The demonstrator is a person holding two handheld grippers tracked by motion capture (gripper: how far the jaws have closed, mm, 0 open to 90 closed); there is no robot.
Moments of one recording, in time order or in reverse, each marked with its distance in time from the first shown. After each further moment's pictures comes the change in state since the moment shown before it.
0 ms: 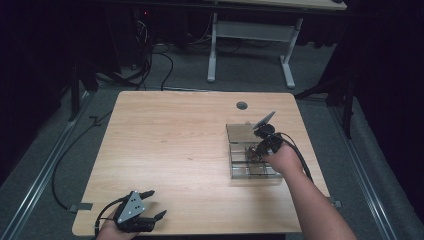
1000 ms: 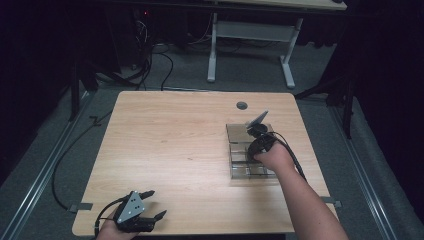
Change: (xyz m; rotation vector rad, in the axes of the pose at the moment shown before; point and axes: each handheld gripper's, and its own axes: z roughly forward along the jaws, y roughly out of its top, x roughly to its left) left arm 0.000 0.000 0.000 0.001 -0.001 0.000; right arm 0.006 0.014 0.014 0.030 0.056 0.036
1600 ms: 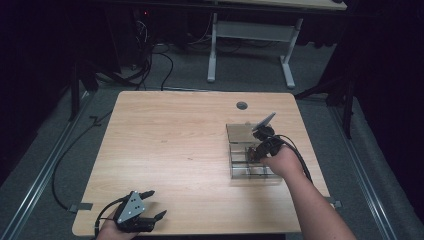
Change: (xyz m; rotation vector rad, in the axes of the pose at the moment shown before) left arm 0.000 0.000 0.000 -0.001 -0.002 0.002; right arm 0.003 -0.025 -0.023 -0.002 0.029 -0.014
